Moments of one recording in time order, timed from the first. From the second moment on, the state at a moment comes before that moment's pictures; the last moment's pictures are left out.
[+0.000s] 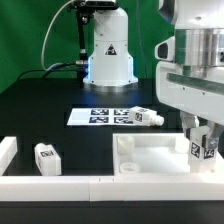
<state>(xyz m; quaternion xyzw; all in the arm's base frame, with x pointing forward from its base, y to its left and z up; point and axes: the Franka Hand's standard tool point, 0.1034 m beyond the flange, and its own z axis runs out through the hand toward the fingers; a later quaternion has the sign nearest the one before) 0.643 0.105 0.073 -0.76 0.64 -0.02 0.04</state>
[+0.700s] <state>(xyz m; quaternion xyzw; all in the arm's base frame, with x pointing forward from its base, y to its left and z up) 0.640 0.113 0.072 -0.59 0.81 0.00 0.07</state>
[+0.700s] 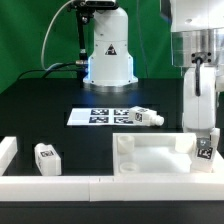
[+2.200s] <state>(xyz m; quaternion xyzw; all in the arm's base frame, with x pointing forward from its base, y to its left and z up) 0.639 0.115 0.073 -0.86 0.51 -0.02 0.05</state>
